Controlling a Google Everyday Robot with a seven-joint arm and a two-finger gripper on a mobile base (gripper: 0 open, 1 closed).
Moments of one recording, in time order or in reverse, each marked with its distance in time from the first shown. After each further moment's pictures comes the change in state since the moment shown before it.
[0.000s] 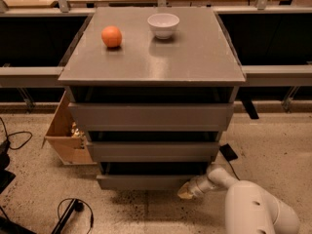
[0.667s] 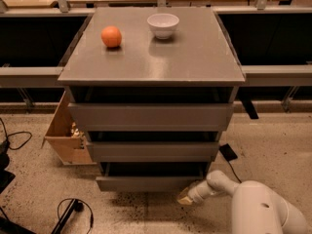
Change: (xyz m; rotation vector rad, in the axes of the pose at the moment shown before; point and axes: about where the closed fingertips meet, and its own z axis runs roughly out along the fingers) arm 0.008 0.030 0.003 -0.016 0.003 0.003
